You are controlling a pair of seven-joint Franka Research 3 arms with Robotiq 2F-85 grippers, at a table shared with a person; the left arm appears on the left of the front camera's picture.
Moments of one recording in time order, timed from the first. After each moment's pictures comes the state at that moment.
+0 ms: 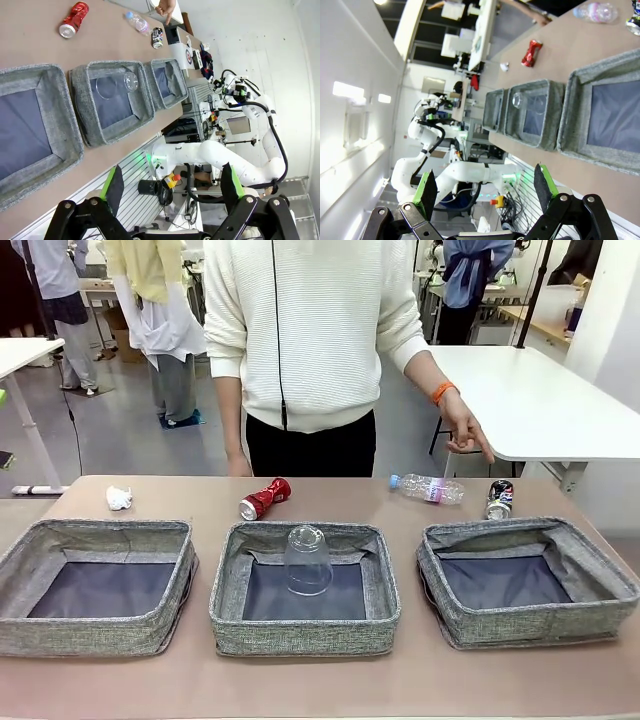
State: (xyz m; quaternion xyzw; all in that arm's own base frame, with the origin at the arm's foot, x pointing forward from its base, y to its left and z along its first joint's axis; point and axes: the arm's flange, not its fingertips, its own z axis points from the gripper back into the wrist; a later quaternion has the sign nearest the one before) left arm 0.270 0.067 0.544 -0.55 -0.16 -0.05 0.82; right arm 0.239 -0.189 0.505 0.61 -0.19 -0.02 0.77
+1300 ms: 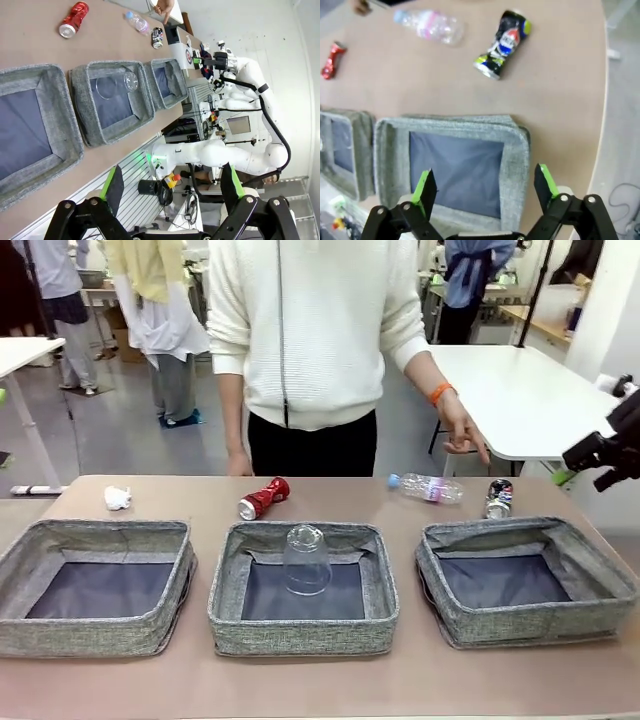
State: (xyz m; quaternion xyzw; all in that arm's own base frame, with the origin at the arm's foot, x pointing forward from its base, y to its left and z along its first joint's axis) left arm 0.270 0.067 0.545 -0.55 -0.16 -0.05 0.82; right arm 0.432 -0.097 0.453 0.15 -0.16 0.04 0.97
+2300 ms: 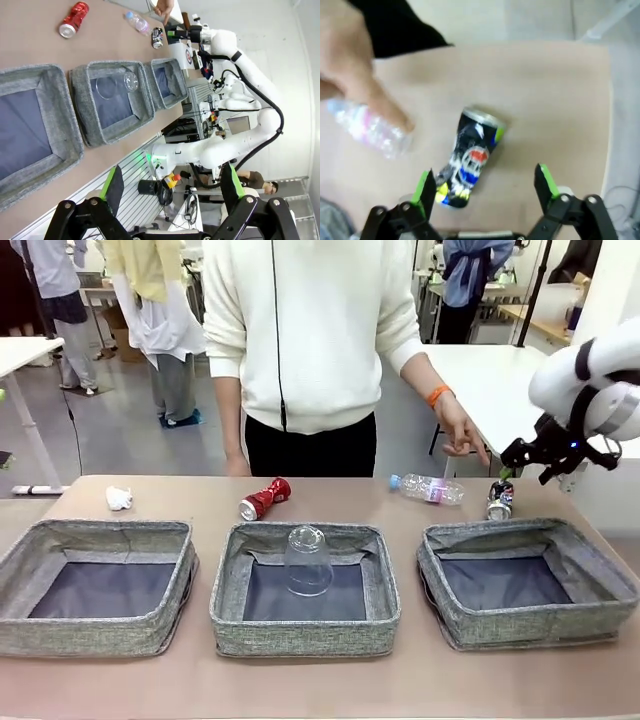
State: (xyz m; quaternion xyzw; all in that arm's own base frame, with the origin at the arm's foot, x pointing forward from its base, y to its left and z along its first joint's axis) left arm 0.270 0.068 0.545 -0.55 -0.16 -0.05 0.82; right arm 0.601 -0.077 0.364 0.08 -0.15 -0.02 0.99
